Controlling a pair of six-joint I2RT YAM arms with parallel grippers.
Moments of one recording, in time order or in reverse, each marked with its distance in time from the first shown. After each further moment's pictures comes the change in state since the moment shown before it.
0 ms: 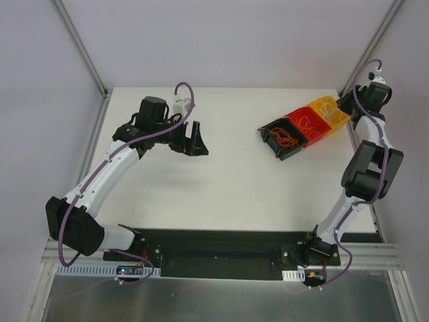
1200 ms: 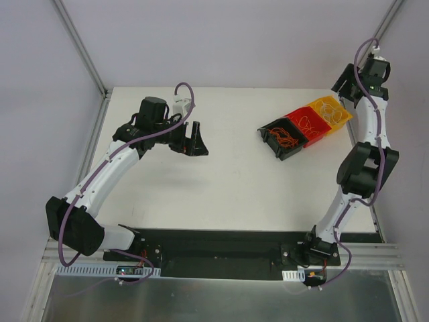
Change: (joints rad) left arm 0.000 0.000 -0.002 0.000 -0.003 0.000; right arm 0.090 0.099 0.420 -0.462 0.261 -0.064
